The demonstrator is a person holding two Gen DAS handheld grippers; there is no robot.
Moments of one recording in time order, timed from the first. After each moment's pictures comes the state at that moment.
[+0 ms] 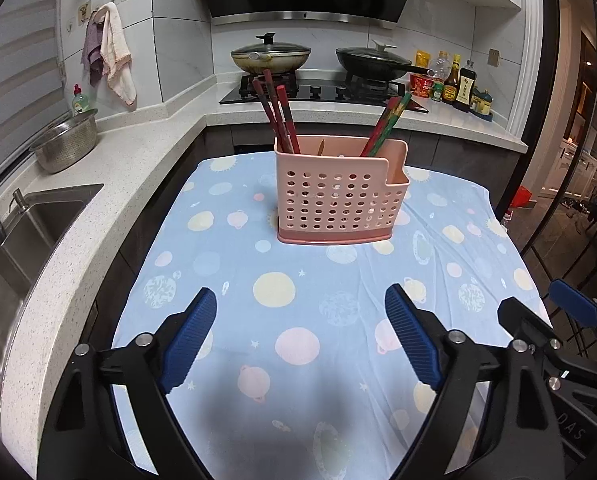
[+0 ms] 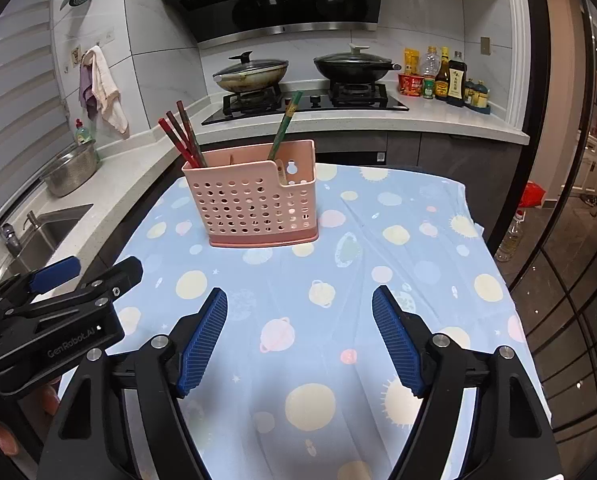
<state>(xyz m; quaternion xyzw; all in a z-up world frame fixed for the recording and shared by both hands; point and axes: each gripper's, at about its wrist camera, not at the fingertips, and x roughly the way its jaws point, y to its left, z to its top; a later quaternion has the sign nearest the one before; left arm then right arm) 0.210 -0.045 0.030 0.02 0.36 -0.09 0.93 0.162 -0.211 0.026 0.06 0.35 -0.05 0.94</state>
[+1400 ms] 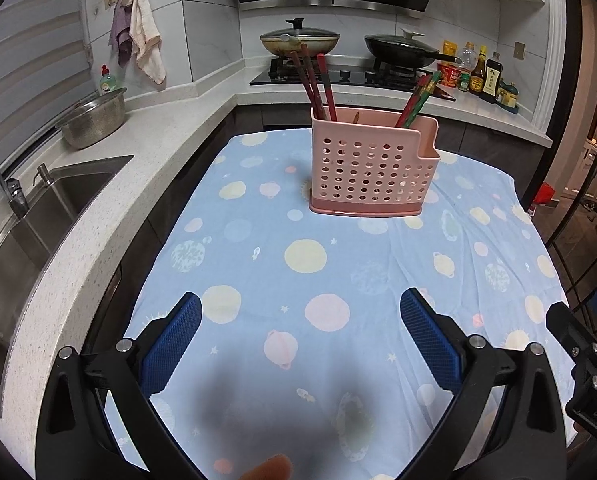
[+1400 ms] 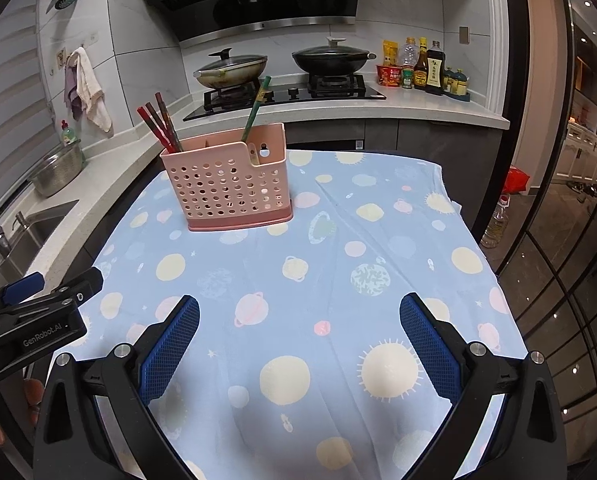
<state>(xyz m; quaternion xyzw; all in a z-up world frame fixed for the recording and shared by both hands) 0.192 -0.028 0.012 0.02 0.38 -0.04 0.92 0.137 -0.231 0.009 0.07 0.35 -0.07 0.93</state>
